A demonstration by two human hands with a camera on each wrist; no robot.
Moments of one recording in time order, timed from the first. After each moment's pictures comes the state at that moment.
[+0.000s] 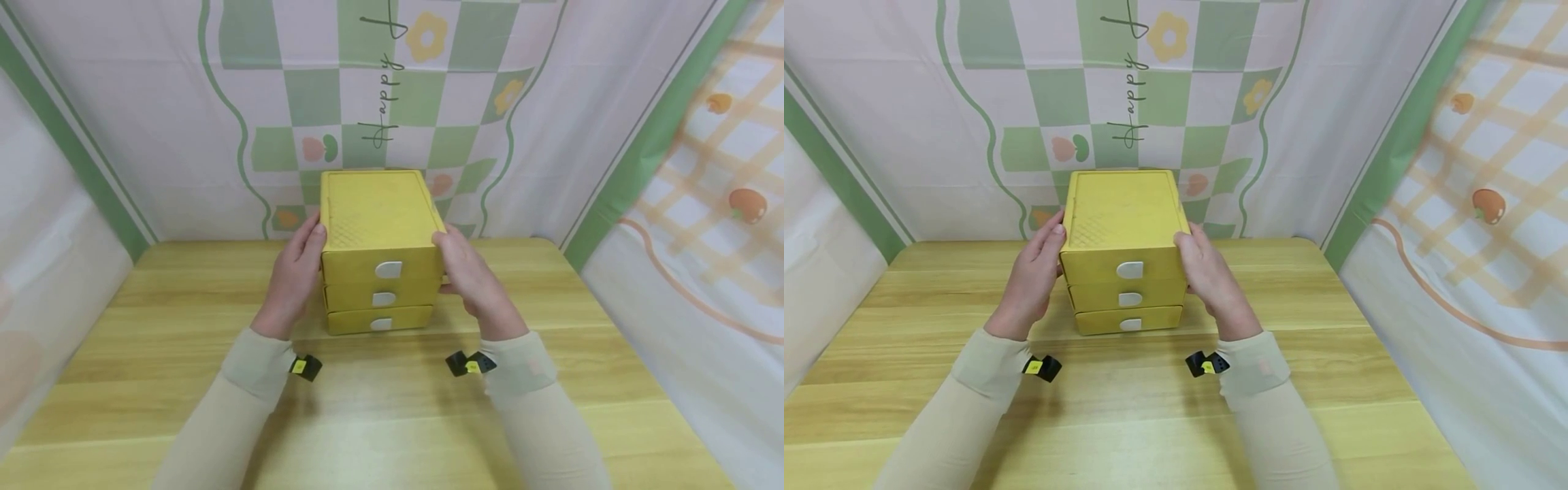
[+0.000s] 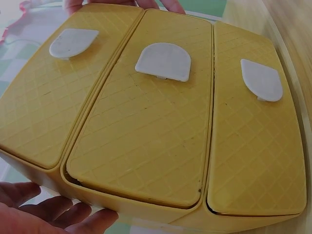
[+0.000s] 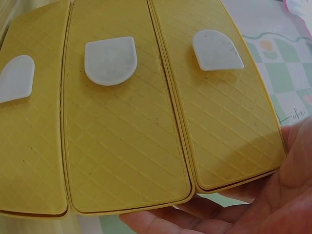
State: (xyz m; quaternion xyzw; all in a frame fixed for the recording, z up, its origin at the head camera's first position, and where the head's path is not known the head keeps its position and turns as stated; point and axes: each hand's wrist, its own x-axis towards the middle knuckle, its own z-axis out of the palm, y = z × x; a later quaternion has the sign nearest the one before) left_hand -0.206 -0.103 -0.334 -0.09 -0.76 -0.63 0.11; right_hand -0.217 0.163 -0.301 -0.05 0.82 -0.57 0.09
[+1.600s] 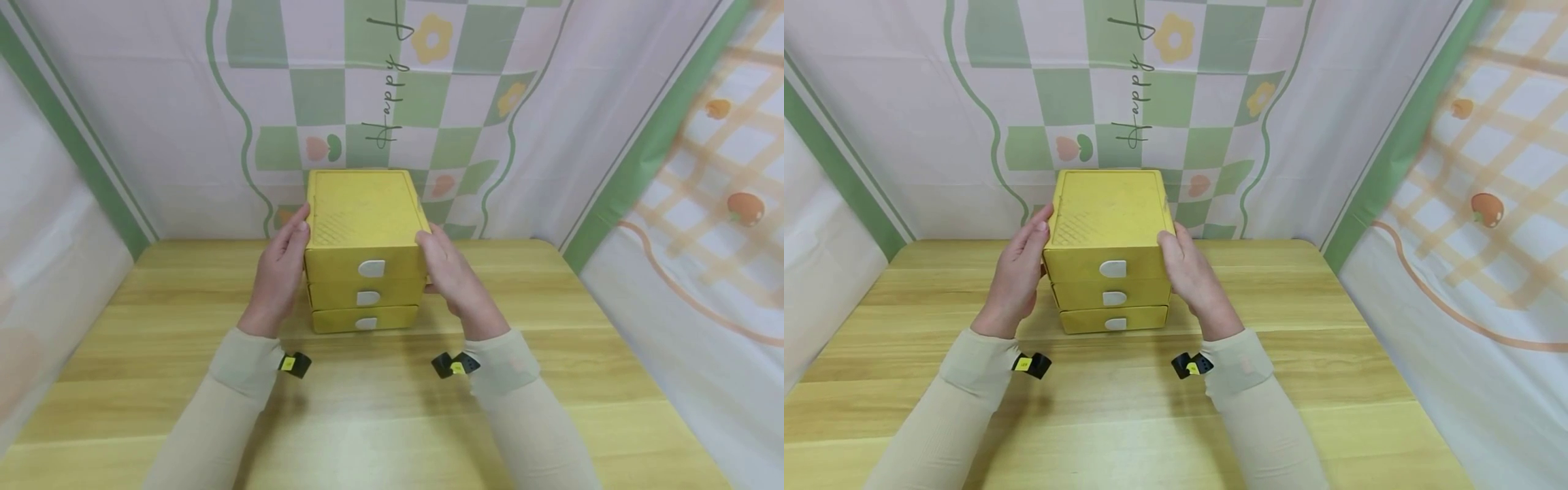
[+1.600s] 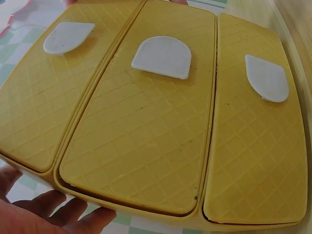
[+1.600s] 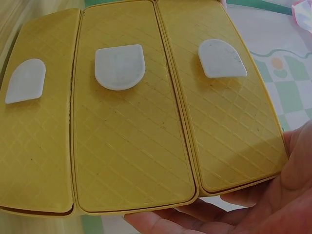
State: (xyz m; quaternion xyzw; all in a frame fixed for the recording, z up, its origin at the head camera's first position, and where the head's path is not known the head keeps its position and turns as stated) left_hand -0.207 -0.127 -0.338 -0.10 -0.75 -0.64 0.15; right_hand -0.214 0.134 -0.304 -0.08 0.82 -0.57 0.06
